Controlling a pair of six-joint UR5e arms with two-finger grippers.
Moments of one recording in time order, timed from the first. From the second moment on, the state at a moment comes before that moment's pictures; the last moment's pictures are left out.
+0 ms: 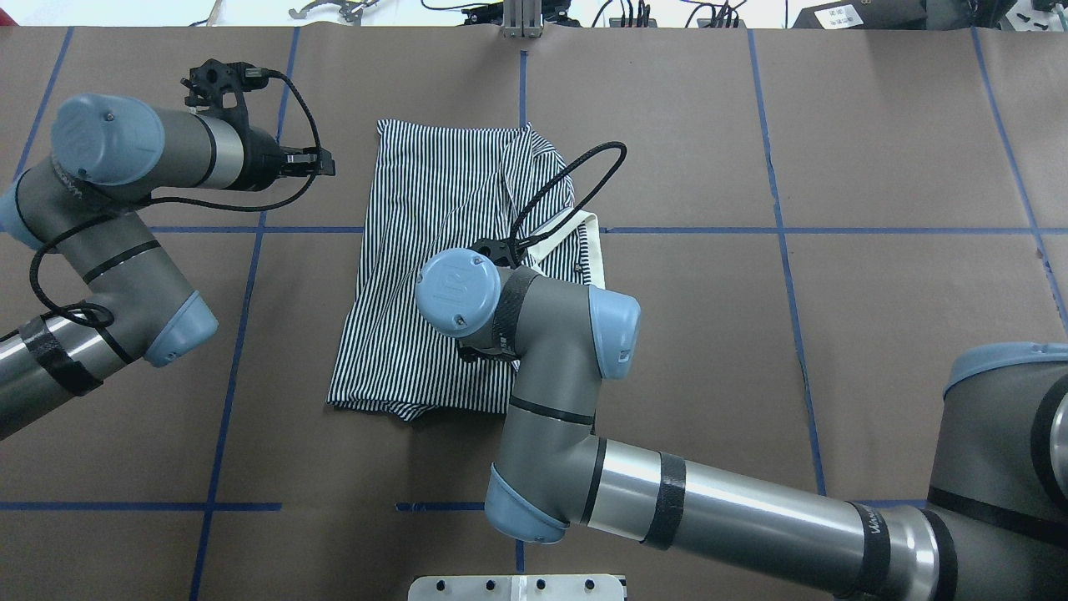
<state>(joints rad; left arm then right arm) -0.82 -2.01 -1.49 -2.36 -1.81 -1.11 0.38 -0.66 1.38 -1.72 1.66 1.09</state>
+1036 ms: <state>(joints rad) -0.82 -2.01 -1.49 -2.36 -1.81 -1.11 0.46 -0.99 1.73 -1.82 1.70 0.96</state>
